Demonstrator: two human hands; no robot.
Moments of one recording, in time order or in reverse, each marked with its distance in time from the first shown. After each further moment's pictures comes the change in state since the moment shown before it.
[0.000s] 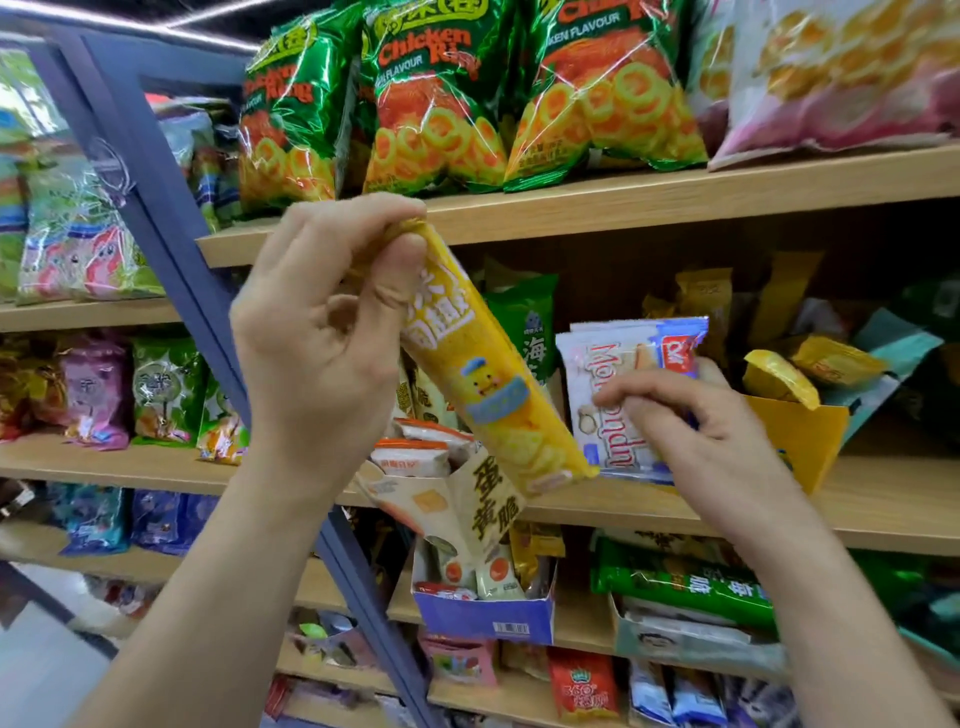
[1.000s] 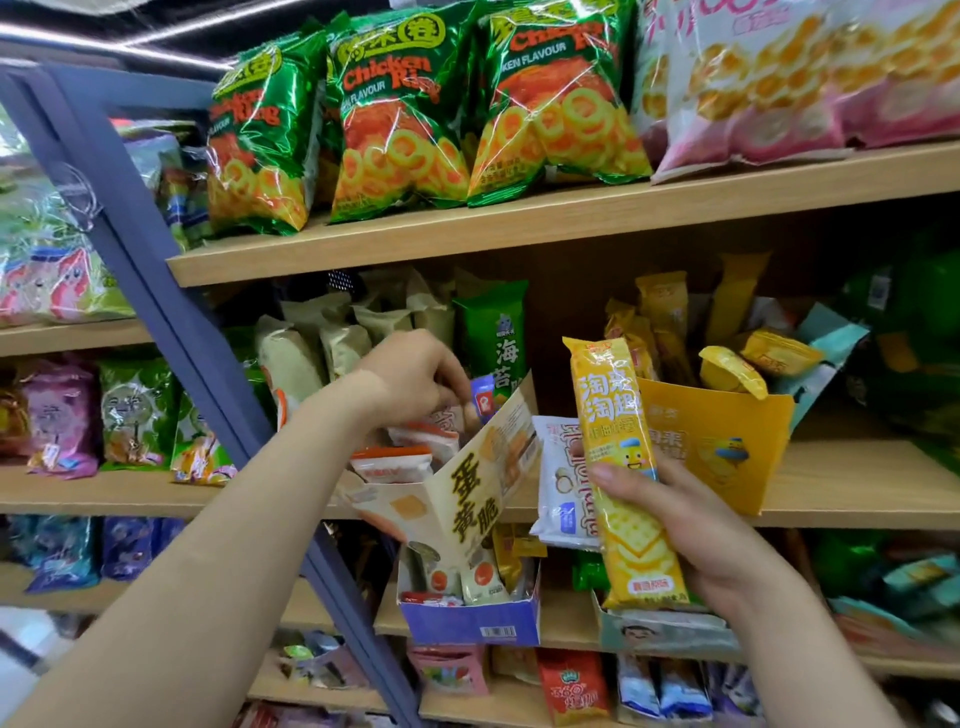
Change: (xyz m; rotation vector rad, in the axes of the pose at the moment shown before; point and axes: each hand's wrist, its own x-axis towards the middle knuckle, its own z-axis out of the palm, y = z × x) left_hand -0.010 -0.069 0.065 0.297 -1.169 -0.422; right_hand -0.031 0.028 -0.002 0.463 -0.107 0.501
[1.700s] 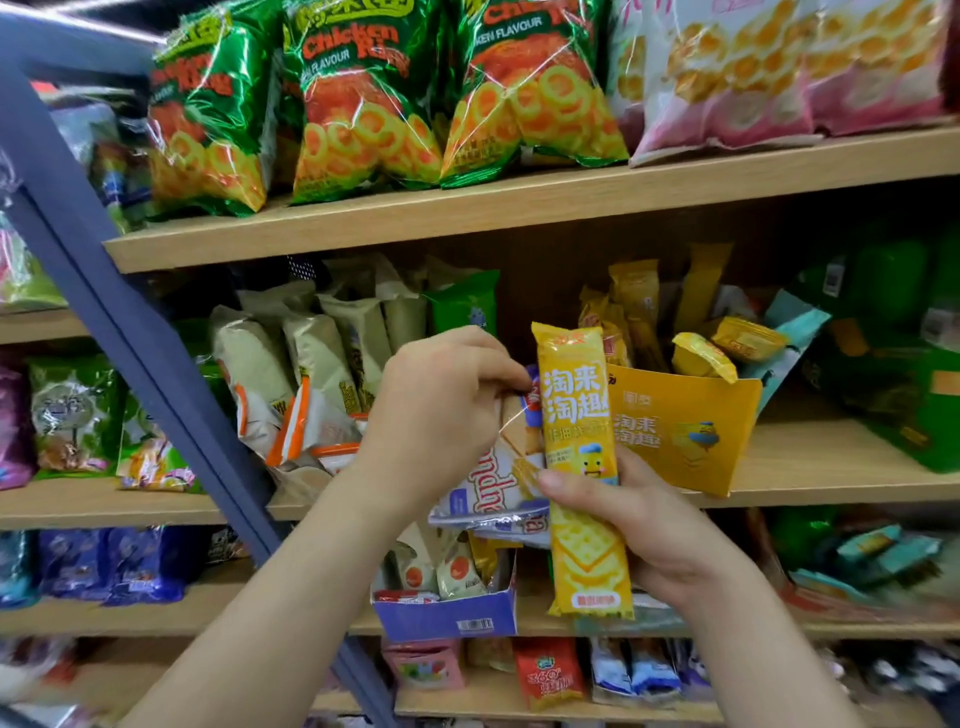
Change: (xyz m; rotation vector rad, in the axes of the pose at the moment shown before) left_hand -0.042 0.060 0.028 -0.233 0.642 0.362; right_hand -0.002 0.003 0.022 0.034 -0.073 -0.026
